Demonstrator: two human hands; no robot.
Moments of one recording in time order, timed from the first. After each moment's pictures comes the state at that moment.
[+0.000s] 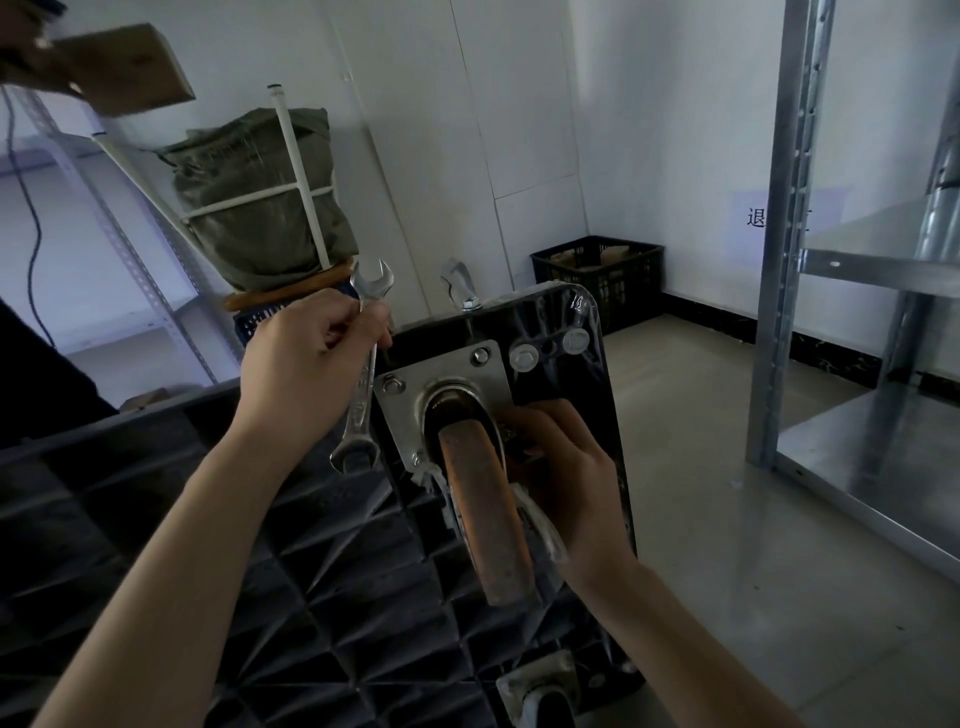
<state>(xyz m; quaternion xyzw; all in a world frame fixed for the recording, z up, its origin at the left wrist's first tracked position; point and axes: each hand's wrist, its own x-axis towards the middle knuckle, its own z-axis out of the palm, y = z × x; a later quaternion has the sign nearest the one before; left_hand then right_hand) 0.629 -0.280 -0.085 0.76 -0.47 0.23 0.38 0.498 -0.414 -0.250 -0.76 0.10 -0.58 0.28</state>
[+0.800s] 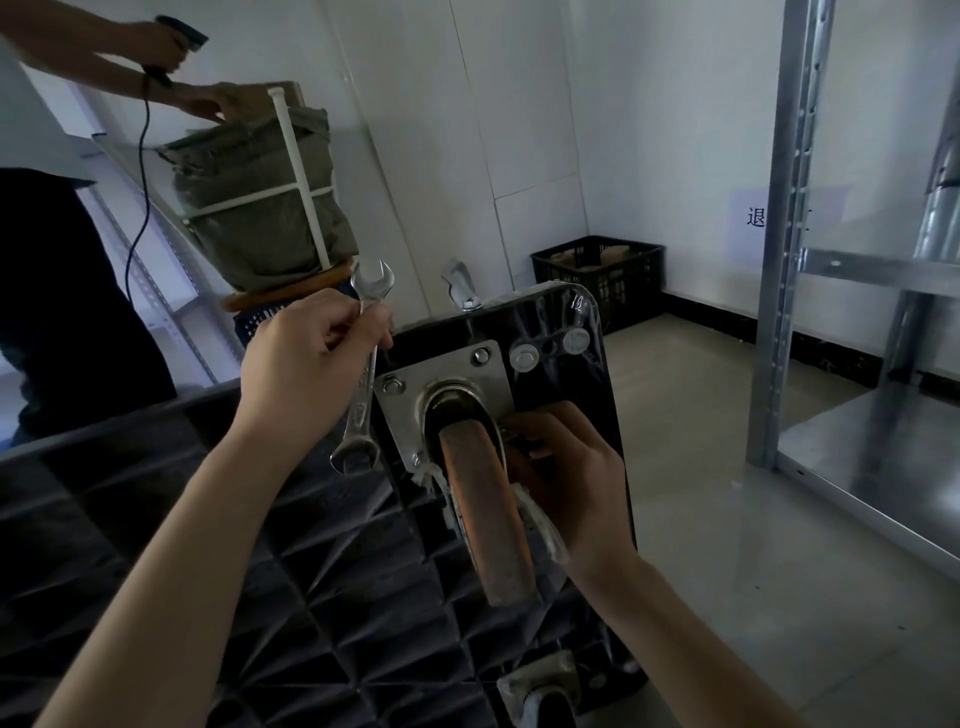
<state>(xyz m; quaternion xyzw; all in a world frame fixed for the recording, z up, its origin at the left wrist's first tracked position) 0.633 -0.279 -0.087 0.75 -0.48 0.22 0.39 0.499 -0.418 -0.251 -0.74 0.11 -0.59 0.28</state>
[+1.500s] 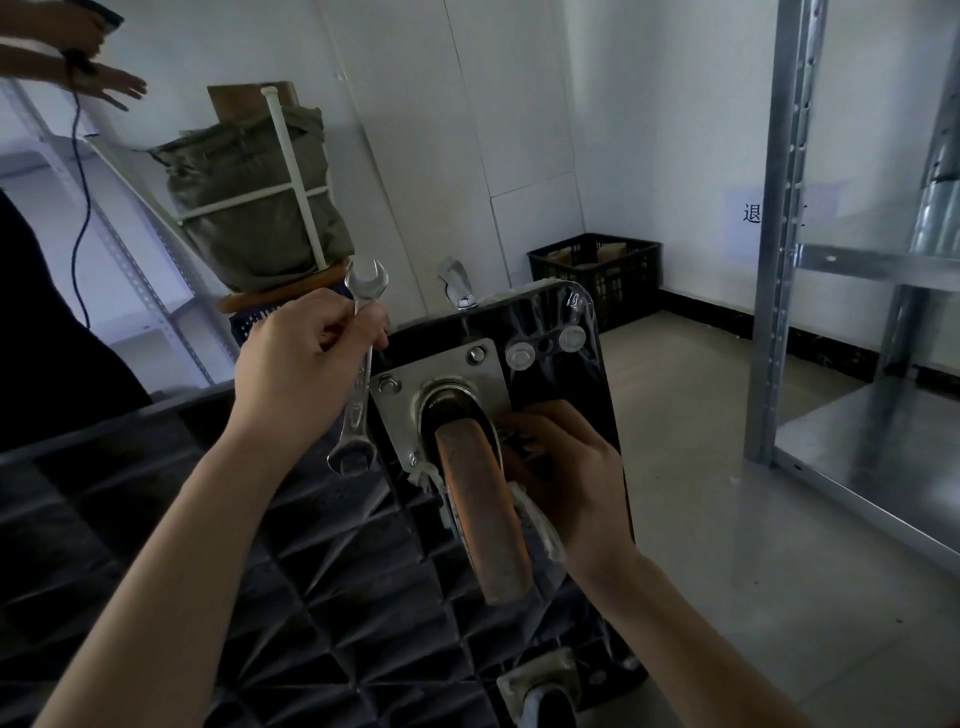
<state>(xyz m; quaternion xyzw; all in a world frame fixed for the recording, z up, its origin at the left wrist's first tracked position) 0.634 -0.280 -0.088 0.76 -0.47 0.23 0.38 0.500 -0.421 -0.252 -0.75 0.11 -0.60 0.26</state>
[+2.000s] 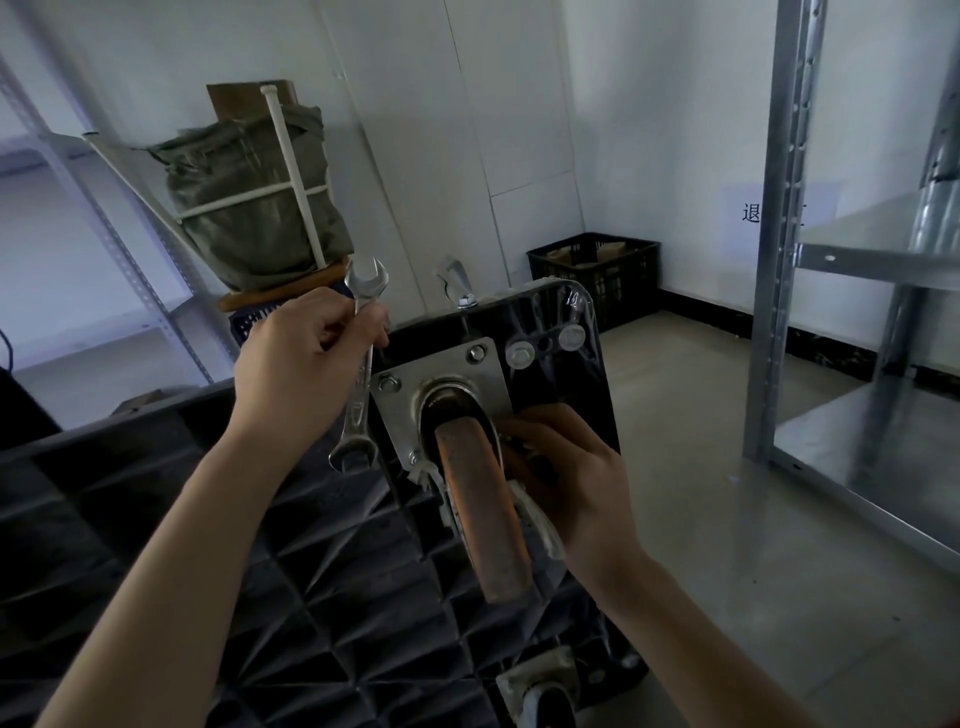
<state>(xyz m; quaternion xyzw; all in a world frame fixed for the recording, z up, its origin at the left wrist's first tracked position) 0.634 -0.280 -0.089 0.76 -0.47 0.23 0.38 0.491 -0.421 -0.252 -0.77 0.08 -0.59 0.24</state>
